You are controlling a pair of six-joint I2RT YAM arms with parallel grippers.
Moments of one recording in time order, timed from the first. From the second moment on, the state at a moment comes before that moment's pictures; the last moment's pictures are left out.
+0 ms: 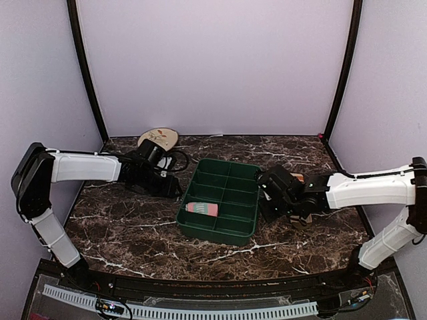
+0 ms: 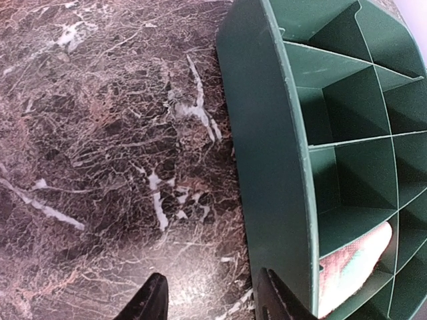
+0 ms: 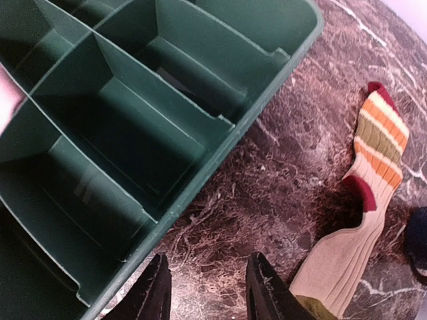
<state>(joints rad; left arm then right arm) -0.59 1.67 1.04 -0.35 0.16 -0.38 0.99 1.42 0.88 -0.45 0.42 0.35</state>
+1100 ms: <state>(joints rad) -0.31 1.65 1.15 -0.38 -0.14 -0.38 0.90 2.06 1.47 -0.39 0.17 0.18</state>
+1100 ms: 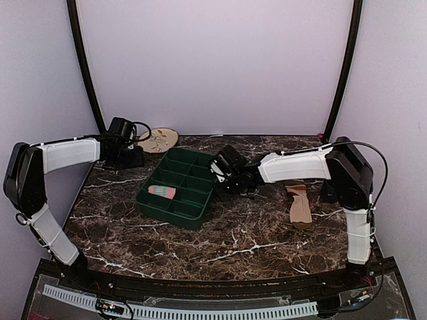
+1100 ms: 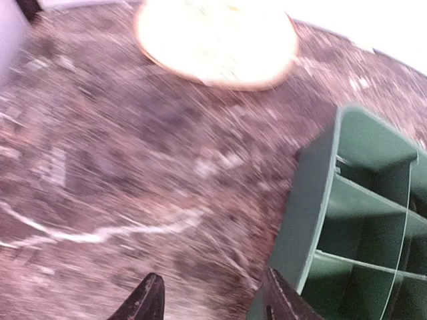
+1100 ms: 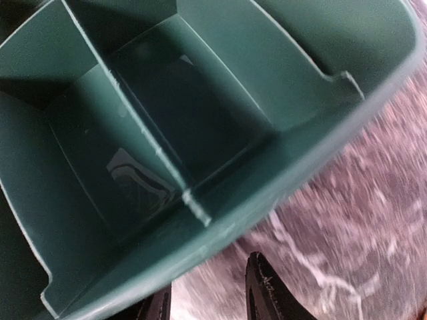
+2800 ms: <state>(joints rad) -0.94 1.88 1.43 -0.25 0.13 -0.13 0.71 1.33 0.73 -0.74 0.31 0.72</state>
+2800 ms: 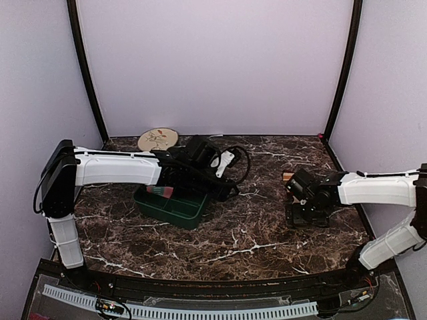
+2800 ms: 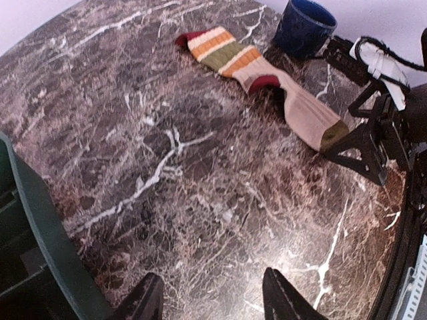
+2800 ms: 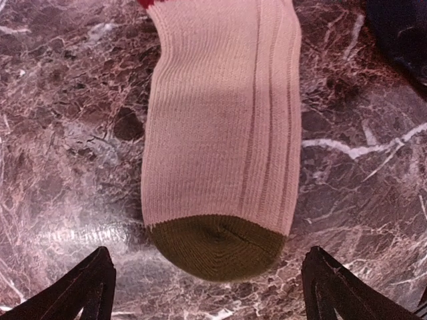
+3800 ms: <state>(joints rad) -0.79 1.89 1.16 -0.24 -0.14 -0.16 0.86 1.60 0.85 -0.63 0.26 0.89</state>
